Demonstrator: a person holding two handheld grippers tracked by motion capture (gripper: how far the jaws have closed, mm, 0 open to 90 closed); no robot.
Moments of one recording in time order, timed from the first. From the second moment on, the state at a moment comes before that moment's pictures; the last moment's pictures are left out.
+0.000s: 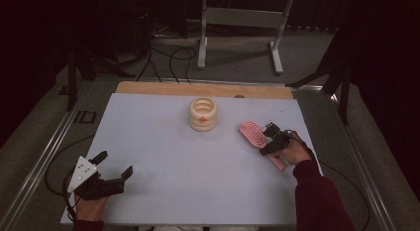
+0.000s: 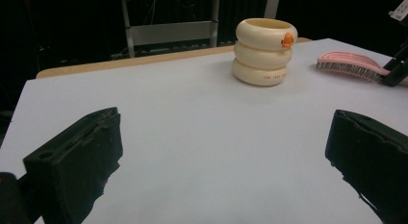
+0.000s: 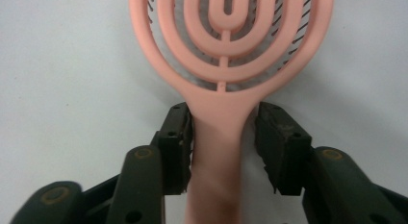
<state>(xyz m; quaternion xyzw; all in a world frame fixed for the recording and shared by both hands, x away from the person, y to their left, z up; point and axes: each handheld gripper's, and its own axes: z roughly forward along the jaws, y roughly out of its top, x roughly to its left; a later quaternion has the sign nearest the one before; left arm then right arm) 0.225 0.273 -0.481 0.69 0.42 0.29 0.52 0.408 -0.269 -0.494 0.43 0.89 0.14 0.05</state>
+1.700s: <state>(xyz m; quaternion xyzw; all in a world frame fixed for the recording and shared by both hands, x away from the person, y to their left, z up) 0.226 0.272 -0.482 0.69 0.43 0.29 0.51 0.396 -0.270 -0.492 0.43 0.89 0.15 0.06</state>
